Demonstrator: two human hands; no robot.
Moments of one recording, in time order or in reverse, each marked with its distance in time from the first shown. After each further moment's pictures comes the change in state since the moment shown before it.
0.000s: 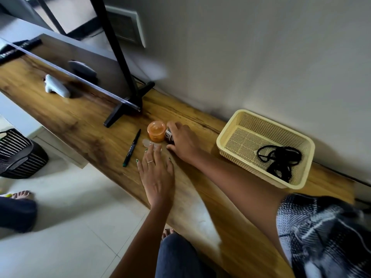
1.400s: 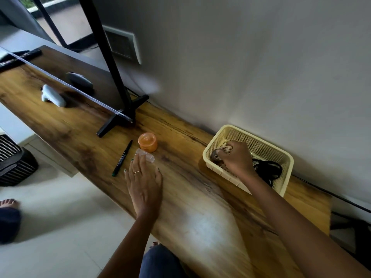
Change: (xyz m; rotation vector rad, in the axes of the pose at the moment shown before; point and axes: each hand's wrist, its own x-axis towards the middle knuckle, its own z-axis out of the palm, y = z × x) left_hand 0.001 0.001 -0.002 -0.048 0.042 -0.032; right_hand -0.079 0.093 -0.082 0.340 0.140 0.679
